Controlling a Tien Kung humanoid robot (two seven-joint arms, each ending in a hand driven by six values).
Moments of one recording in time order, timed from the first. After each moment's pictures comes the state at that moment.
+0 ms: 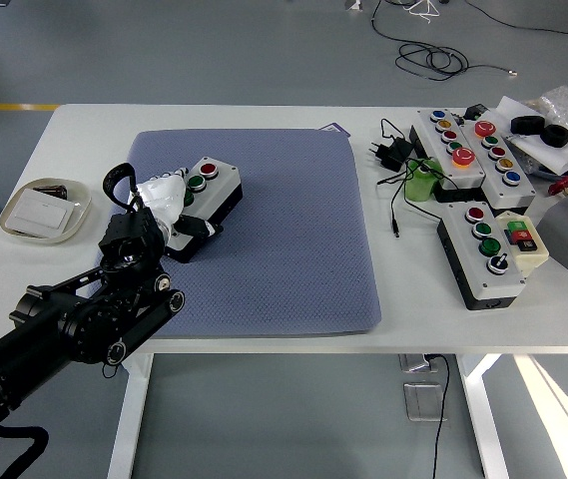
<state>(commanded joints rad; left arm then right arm) -0.79 0.08 -0.70 -0.84 1.97 0.14 0.65 0.18 -0.19 1.11 0.18 -0.95 -0.24 -0.27</state>
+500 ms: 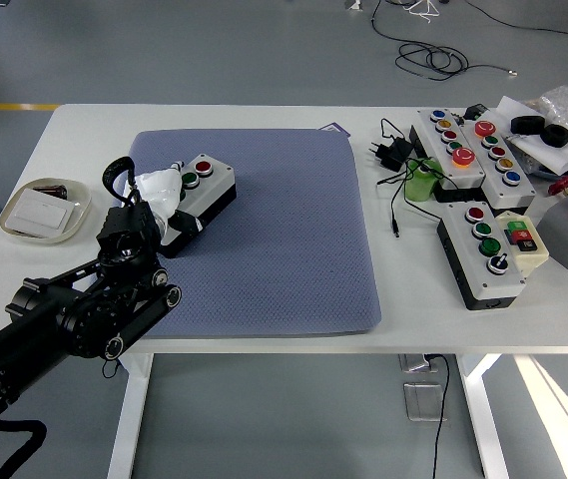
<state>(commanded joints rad) -0.81 0.09 -0.70 -0.82 1.99 0.13 0.65 0.19 -0.19 1.11 0.18 -0.94 -0.24 -0.26</state>
